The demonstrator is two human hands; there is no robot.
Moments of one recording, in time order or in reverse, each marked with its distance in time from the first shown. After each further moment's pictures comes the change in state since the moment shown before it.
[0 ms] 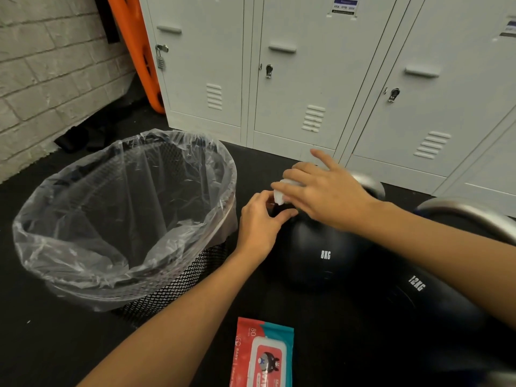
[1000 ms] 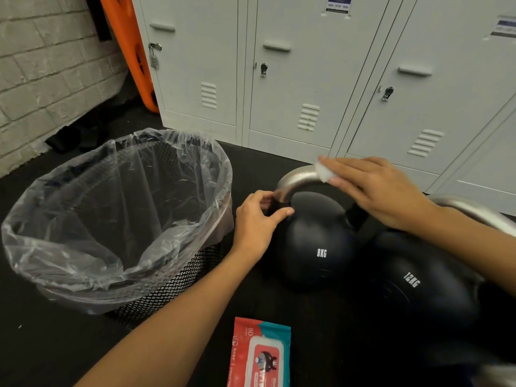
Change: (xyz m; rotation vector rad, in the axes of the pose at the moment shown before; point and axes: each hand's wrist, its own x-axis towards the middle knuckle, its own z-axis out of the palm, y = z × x) left_hand 0.000 -0.003 -0.001 -0.055 -0.004 -0.040; right_hand -0.055 0.039 -0.008 0.357 0.019 0.276
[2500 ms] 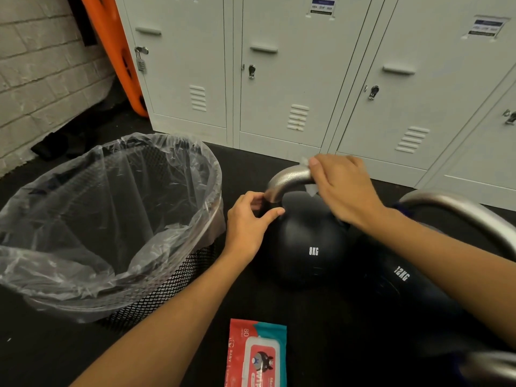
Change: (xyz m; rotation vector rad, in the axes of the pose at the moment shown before) left_hand -0.001 0.001 0.000 -0.005 -0.001 -0.003; right_hand 0.023 -0.037 0.016 0.149 0.171 0.327
